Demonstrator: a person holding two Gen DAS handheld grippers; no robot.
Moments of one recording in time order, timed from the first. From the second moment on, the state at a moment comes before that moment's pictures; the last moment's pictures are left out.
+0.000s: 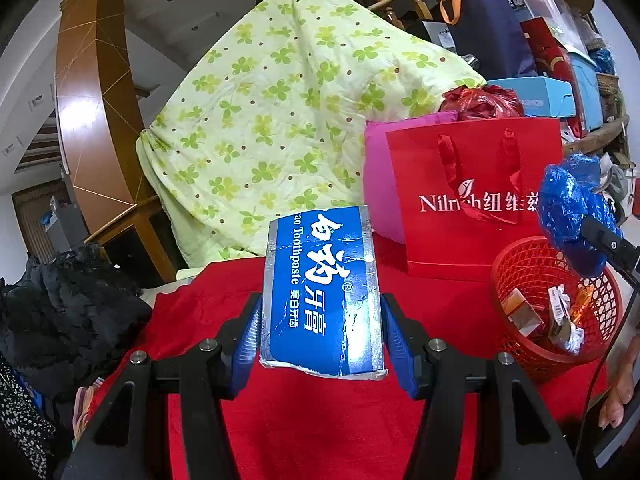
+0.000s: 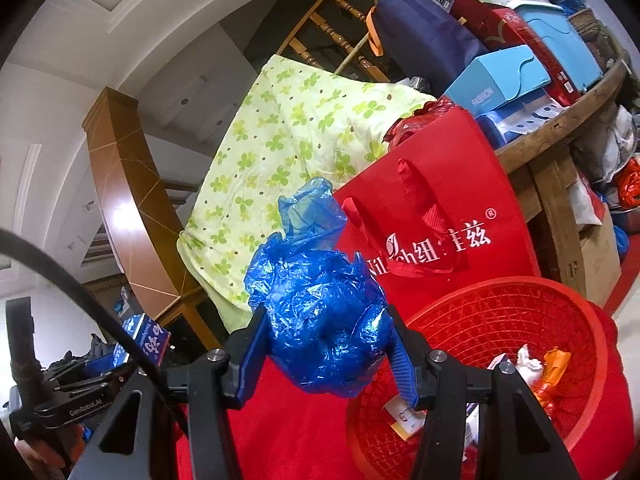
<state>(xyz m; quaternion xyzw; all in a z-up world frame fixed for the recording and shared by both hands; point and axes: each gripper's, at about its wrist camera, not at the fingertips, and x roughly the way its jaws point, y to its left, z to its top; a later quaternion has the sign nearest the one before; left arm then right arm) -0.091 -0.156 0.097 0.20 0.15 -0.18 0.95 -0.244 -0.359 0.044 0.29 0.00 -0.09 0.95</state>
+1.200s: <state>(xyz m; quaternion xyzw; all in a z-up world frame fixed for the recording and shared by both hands) -0.084 -0.232 0.061 0.20 0.19 -0.26 0.92 -0.273 -0.400 0.033 0.32 0.02 -0.16 0.93</state>
